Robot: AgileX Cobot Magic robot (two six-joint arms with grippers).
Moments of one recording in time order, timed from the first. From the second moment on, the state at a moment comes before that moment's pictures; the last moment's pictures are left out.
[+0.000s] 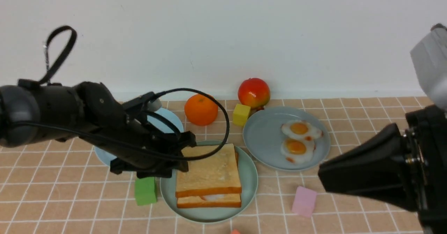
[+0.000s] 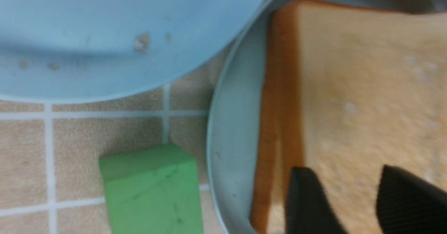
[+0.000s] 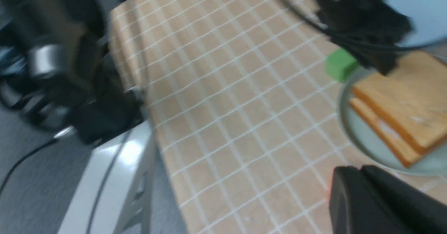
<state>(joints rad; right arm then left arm) 0.38 0.99 -0.97 0.87 0.98 -0.80 -0.32 1.71 -1.04 -0.55 0.50 -0.03</state>
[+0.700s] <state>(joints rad) 0.38 0.07 -0.46 0.56 0.72 -0.31 -0.32 0.94 -0.94 -0.50 0.95 -0.08</state>
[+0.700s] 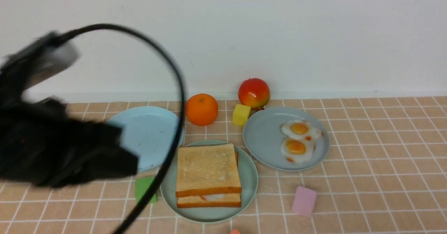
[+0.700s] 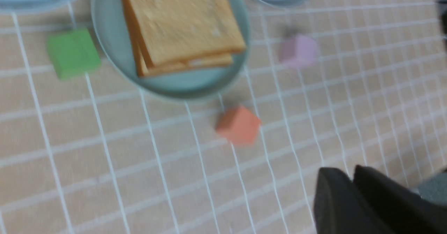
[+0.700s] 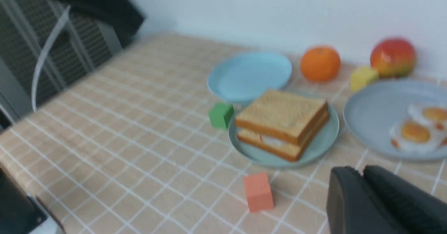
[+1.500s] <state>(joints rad) 0.38 -0.01 -0.42 0.56 0.75 -0.31 -0.32 0.27 -0.67 -0.38 1.08 -0.16</state>
